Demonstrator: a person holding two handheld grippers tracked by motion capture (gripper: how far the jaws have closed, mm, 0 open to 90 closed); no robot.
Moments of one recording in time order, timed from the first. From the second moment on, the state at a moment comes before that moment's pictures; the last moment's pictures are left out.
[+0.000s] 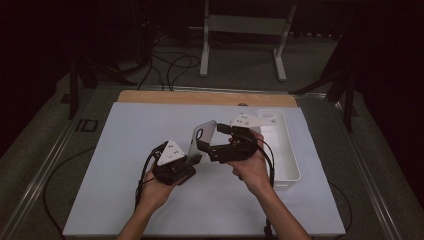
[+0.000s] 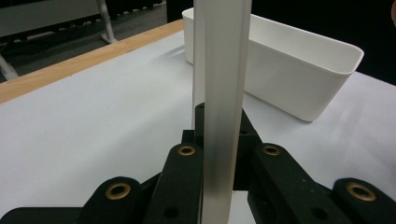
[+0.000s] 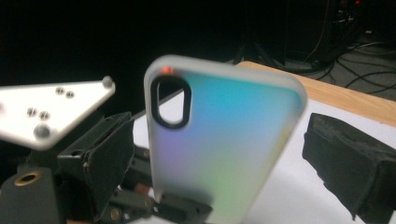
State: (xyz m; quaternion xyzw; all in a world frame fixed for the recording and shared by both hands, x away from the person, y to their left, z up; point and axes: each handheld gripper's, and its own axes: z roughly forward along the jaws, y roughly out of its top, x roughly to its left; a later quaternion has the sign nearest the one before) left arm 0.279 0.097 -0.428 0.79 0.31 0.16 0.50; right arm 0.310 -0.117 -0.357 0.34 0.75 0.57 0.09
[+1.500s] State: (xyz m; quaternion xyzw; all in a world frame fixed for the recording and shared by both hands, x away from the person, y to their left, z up) left arm 0.273 0.111 -0.424 0.79 0.32 0.19 0.50; right arm 0.316 -0.119 -0.366 0.37 0.74 0.54 0.12
